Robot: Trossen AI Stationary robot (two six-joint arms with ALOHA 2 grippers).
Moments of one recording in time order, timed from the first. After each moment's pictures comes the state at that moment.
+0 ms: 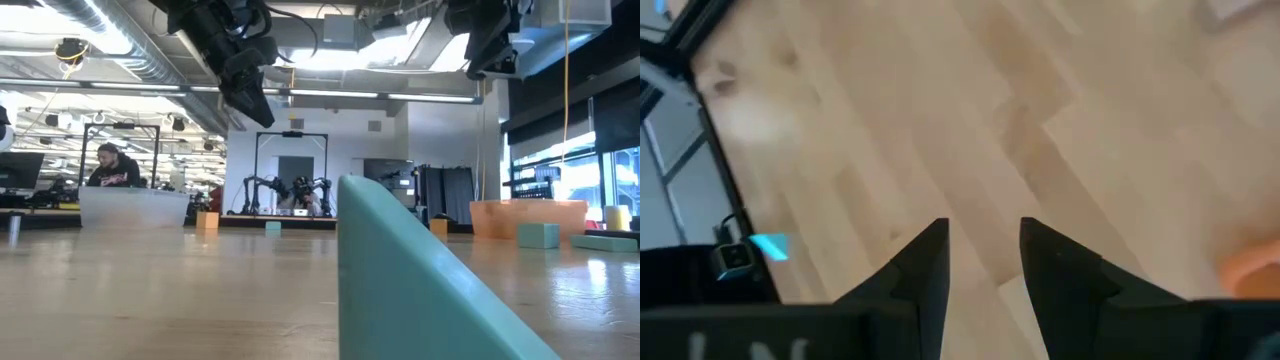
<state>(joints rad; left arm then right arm) 0.48 1.38 1.11 -0.49 0.03 0.14 -0.57 1.22 1.37 -1.25 -0.41 0.18</state>
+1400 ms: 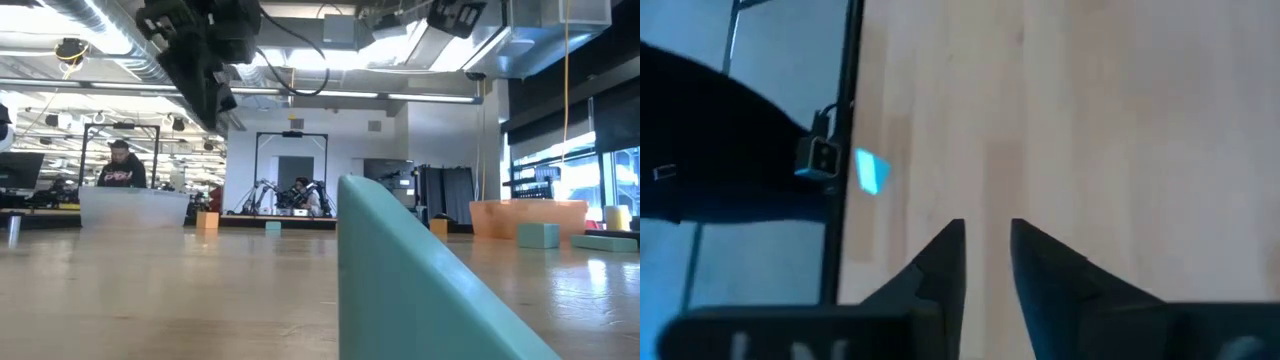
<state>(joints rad) 0.31 1.38 1.11 -0.90 0.39 0.23 0.15 1.42 1.37 -0.88 -0.27 0.31</state>
